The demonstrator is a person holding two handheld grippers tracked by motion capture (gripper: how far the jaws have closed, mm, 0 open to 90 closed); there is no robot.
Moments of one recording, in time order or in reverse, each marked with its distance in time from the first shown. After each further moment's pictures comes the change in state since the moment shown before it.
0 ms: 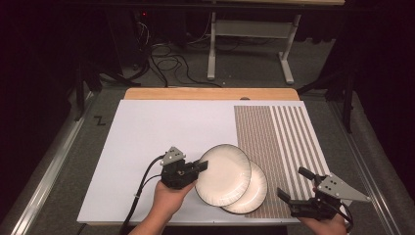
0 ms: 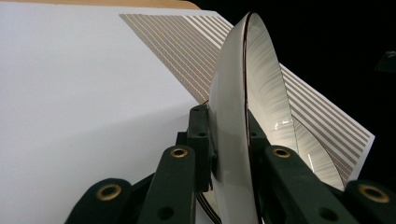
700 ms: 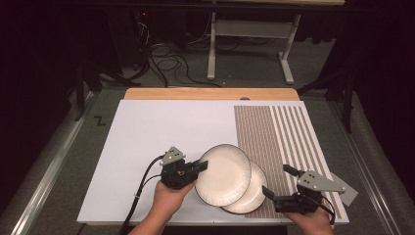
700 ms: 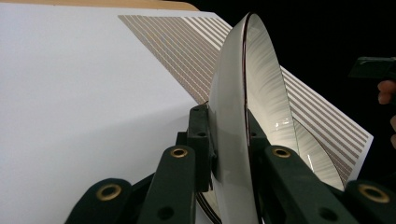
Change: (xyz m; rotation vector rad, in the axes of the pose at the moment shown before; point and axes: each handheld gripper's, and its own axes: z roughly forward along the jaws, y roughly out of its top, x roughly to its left) left arm 0.001 -0.001 0.001 -0.009 -0.007 0.002; right arm 0.015 0.004 0.038 0.073 0.044 -0.040
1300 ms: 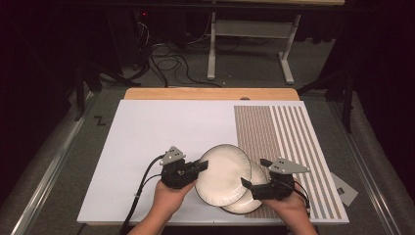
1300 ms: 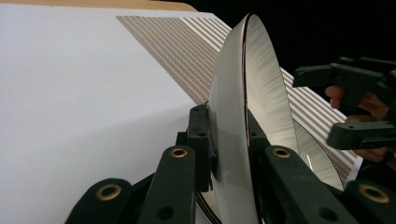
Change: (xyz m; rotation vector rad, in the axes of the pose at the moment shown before) left arm 0.001 0.000 0.001 0.000 -0.008 0.001; right arm 0.006 0.008 0.064 0.122 0.055 0.024
